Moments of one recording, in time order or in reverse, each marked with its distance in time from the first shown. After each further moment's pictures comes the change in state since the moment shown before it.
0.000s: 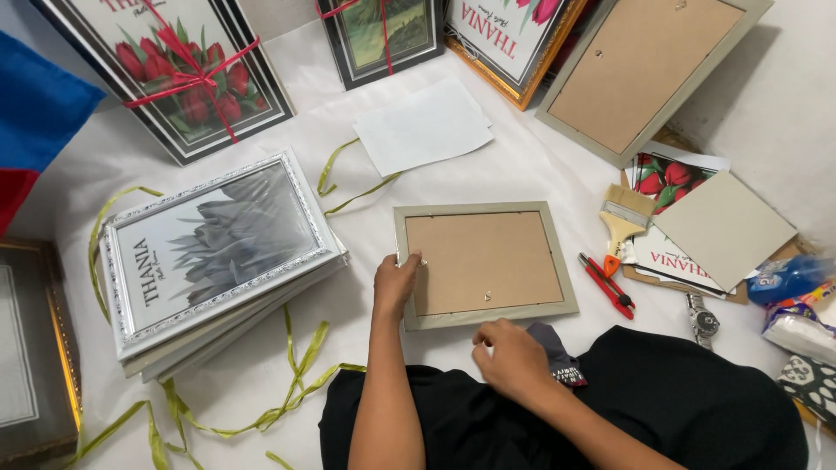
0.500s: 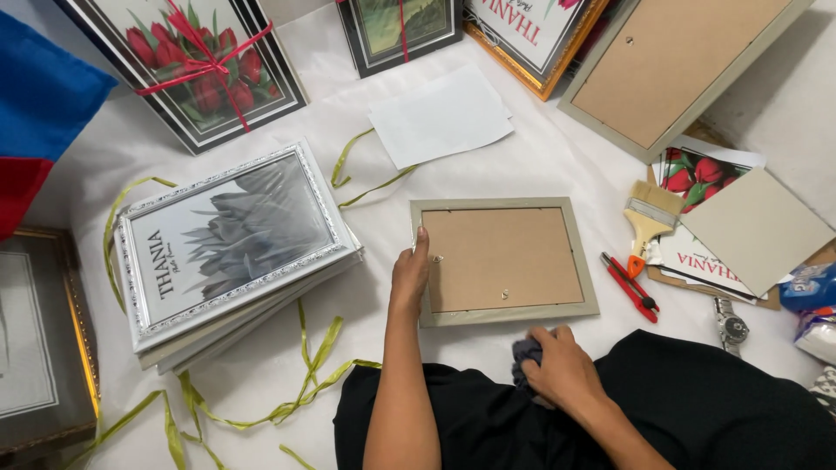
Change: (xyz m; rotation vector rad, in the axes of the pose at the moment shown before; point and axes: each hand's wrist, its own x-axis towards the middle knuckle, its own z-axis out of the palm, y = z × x) left_hand -0.005 0.021 -0.001 -0.070 -0.024 -0.137; right_hand -0.001 0.049 0.000 -0.098 -0.123 0.229
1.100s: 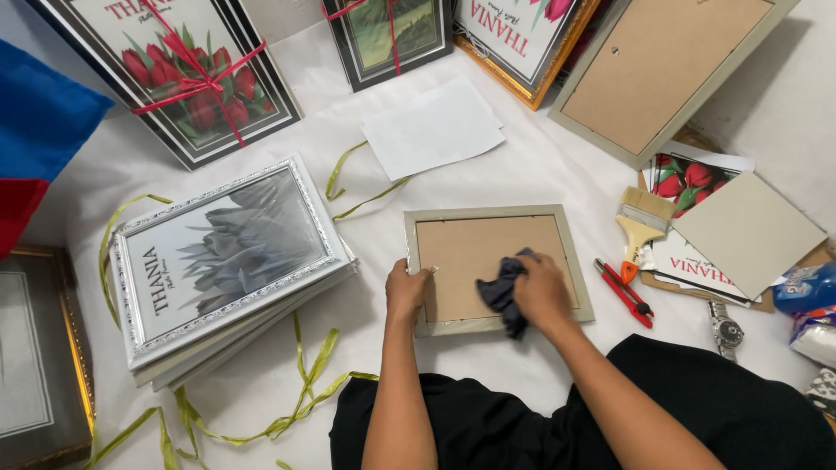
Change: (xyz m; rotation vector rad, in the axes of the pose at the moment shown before) left_hand 0.060 -0.058 0.015 0.090 0.073 0.169; right_hand 0.158 0.008 0.009 0.093 0.470 -0.181
